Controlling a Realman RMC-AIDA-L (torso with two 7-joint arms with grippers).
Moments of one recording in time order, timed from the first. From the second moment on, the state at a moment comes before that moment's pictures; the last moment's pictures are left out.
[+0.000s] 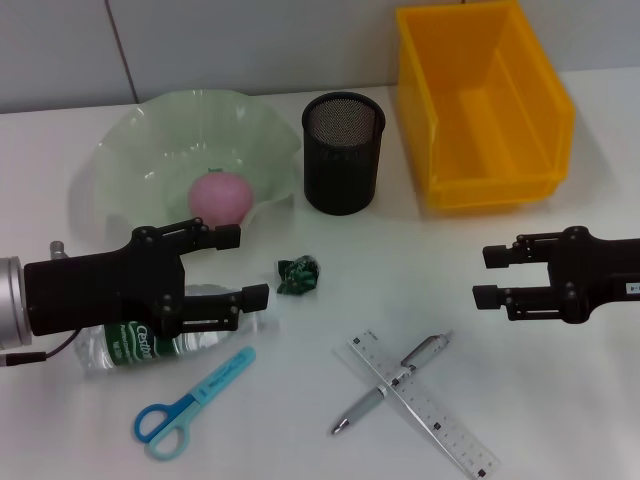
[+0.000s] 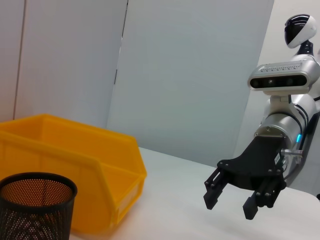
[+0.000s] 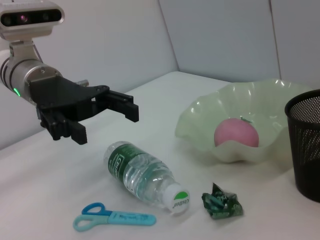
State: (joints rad) left arm -0.45 -2.05 1.00 0.72 1.71 1.61 -1.35; right arm 0.39 1.99 -0.81 -0.81 -1.96 -1.65 1.51
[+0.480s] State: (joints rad) left arm -0.45 -2.04 1.00 0.72 1.72 1.62 -1.34; right arm 0.40 2.03 -0.81 -0.80 -1.95 -1.65 1.48
